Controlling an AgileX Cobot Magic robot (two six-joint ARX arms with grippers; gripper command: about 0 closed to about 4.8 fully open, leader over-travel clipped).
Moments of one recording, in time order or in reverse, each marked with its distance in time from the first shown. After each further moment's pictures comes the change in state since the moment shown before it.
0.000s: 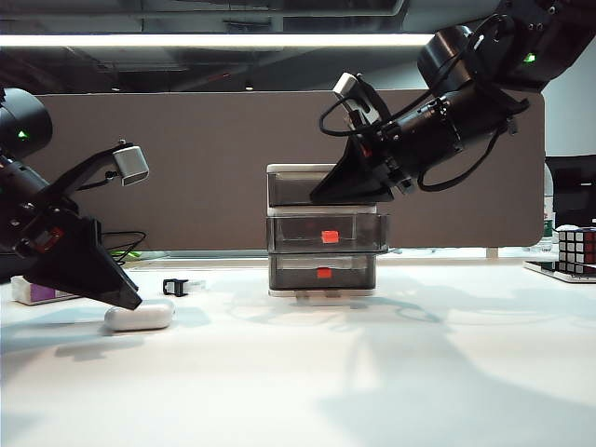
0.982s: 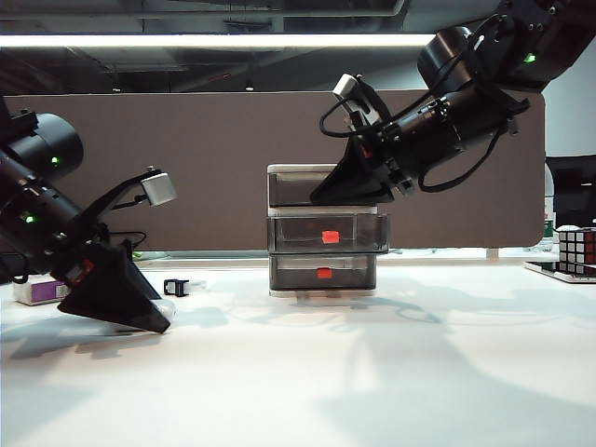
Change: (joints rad) left arm -0.062 0.108 0.019 0.095 -0.027 0.041; right arm 0.000 0.000 0.000 -0.005 0.000 -0.005
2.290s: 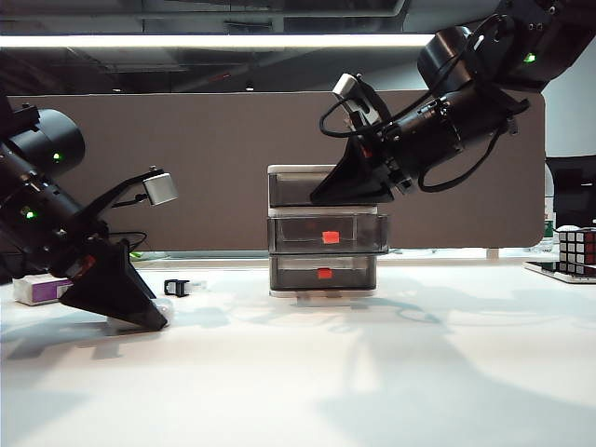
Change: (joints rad) left arm 0.000 -0.011 0.008 -0.039 -0.054 0.006; right arm 0.000 0.000 0.000 0.000 0.000 -0.005
